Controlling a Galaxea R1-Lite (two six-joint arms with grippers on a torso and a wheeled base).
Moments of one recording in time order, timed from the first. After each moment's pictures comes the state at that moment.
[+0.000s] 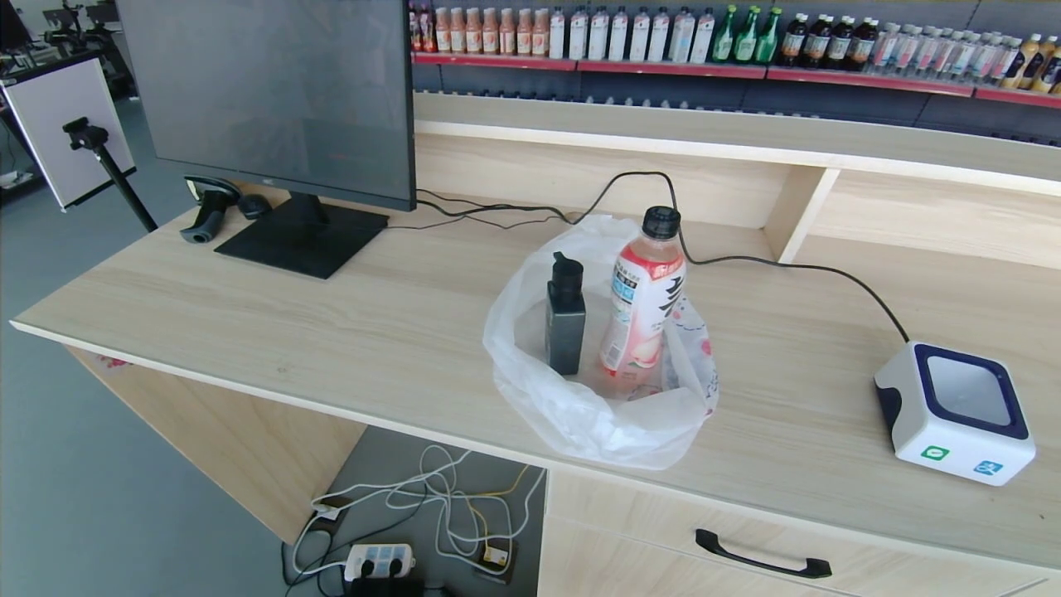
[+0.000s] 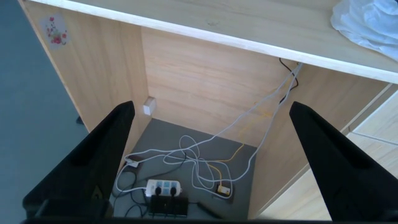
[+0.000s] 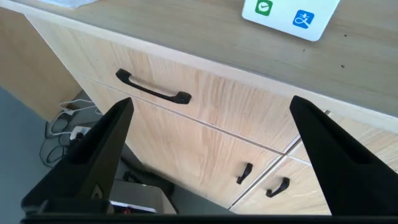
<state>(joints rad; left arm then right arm) 0.00 0.00 0.00 -0.02 0.00 -0.01 0.13 0.09 0.00 0.00 0.03 -0.04</state>
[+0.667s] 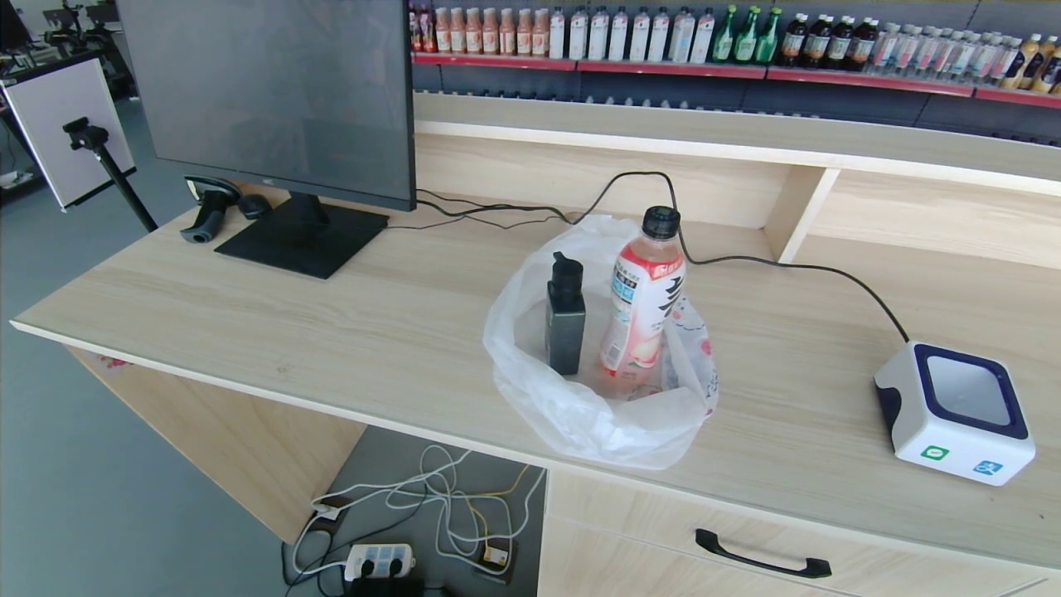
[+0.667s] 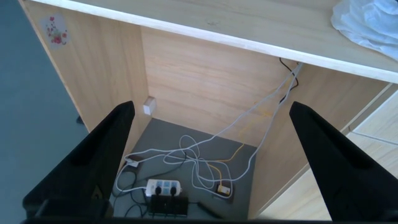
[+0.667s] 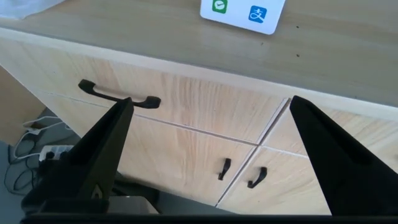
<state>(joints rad) 0.00 0.00 0.00 -0.02 0.00 -0.01 -0.04 0.07 0.00 0.00 0.02 -0.05</state>
